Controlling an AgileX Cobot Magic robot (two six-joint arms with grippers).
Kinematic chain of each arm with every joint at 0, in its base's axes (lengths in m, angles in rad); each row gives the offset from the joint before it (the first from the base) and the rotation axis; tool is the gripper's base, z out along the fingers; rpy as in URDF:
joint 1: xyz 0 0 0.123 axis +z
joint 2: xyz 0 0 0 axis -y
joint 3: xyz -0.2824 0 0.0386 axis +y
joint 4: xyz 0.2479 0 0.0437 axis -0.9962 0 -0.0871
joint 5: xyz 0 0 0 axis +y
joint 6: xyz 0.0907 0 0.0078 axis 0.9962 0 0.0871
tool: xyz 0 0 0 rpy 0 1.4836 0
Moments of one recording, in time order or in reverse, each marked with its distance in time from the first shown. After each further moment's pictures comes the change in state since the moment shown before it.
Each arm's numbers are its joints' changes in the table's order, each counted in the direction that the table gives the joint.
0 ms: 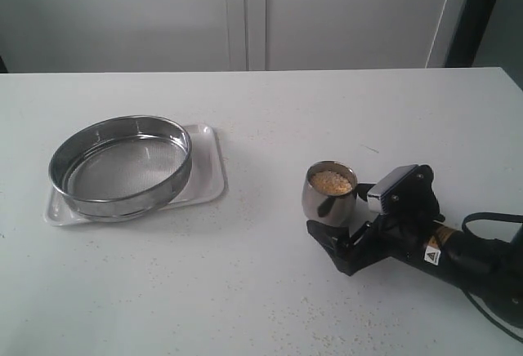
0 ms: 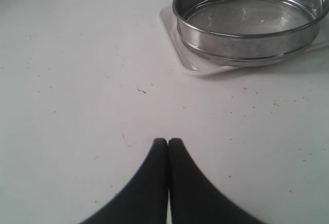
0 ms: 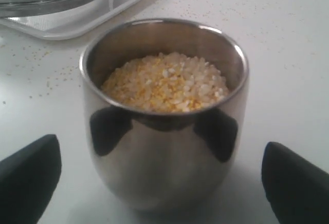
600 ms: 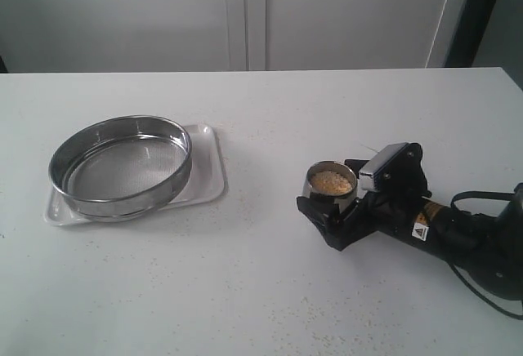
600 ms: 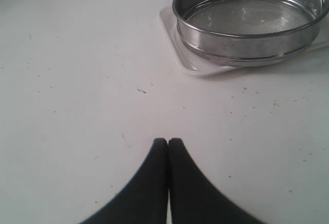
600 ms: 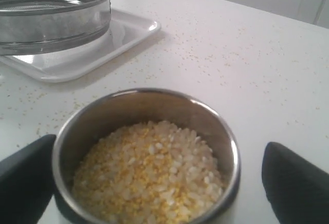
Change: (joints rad) left arm 0.000 0.000 0.000 0.000 0.000 0.000; right arm 0.005 -0.011 -0.117 0.058 0.000 0.043
